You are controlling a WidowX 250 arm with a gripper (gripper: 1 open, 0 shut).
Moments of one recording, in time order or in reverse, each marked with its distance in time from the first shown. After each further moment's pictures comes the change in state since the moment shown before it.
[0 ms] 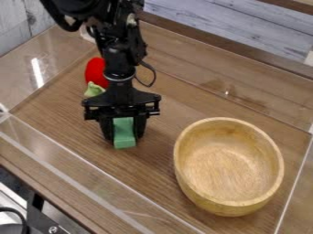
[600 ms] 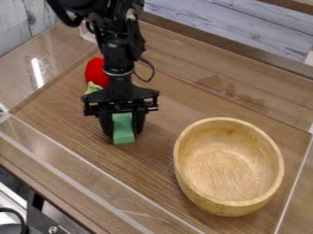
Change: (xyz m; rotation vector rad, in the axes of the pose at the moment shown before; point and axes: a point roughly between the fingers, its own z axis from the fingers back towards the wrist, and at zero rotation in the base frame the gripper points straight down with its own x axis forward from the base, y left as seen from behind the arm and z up) arm 0.008 0.003 0.000 0.003 0.014 0.020
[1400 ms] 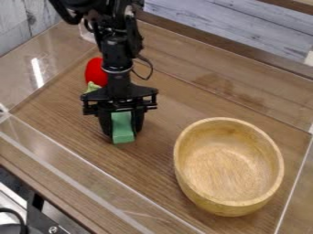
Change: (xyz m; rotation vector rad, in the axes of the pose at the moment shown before) arm 0.000 0.001 0.000 0.003 0.038 0.012
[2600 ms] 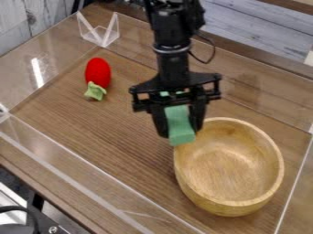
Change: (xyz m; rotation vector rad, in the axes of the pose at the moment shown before) arm -0.091 -0.084 0.057 -0.111 0.106 -0.087
